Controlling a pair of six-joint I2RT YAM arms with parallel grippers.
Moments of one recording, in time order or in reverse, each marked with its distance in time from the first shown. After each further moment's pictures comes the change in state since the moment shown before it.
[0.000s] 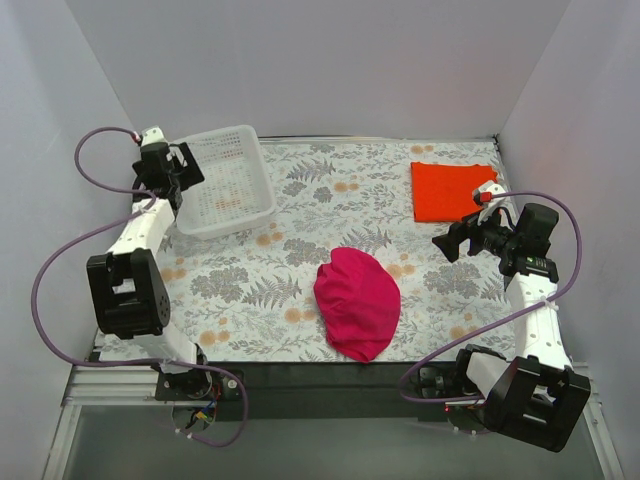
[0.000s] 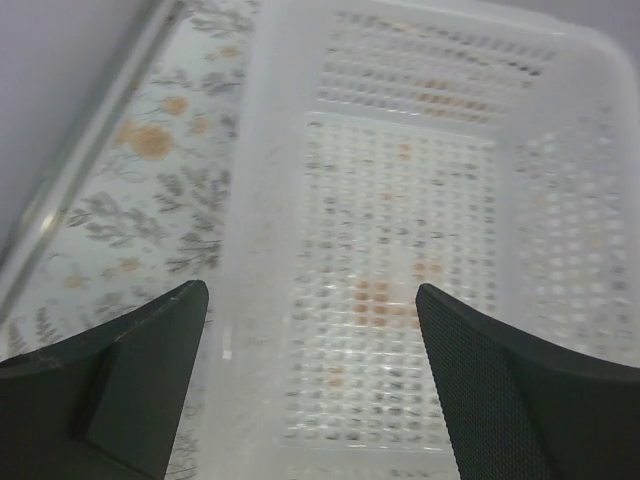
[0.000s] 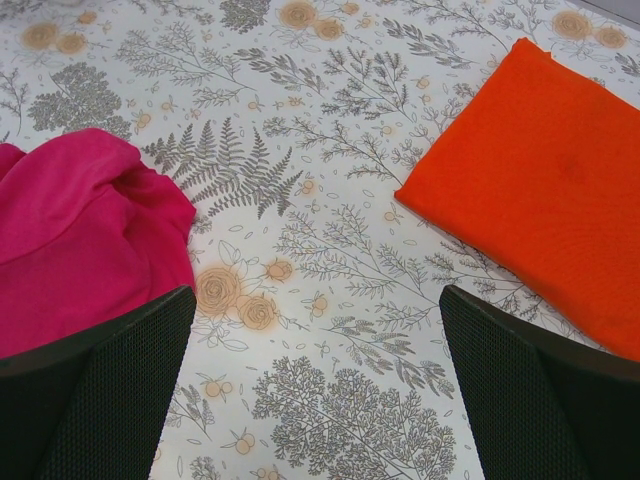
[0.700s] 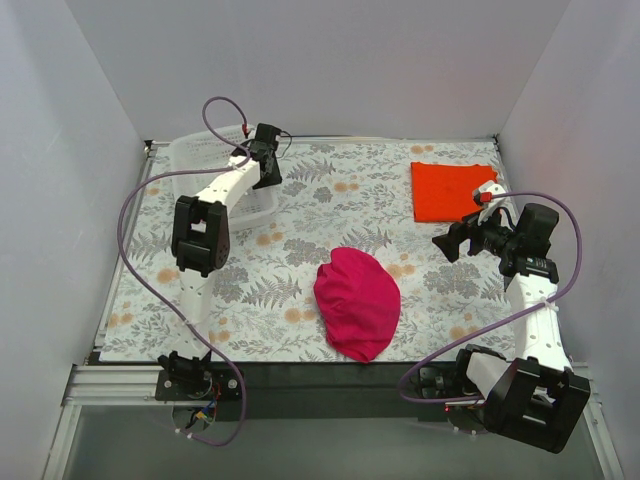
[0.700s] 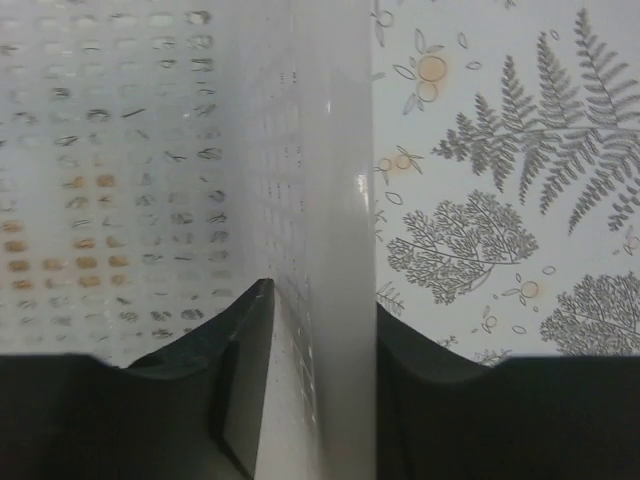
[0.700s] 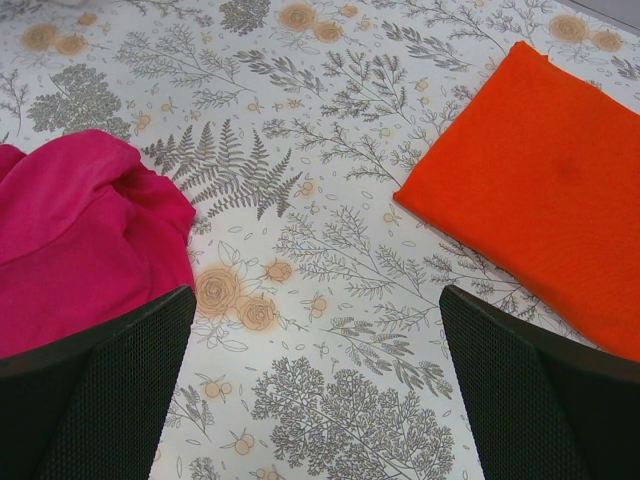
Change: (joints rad) left arm -0.419 0.681 0.805 -0.591 -0.090 -0.247; right arm 0.000 -0.006 0.000 -0.001 0.001 0.000
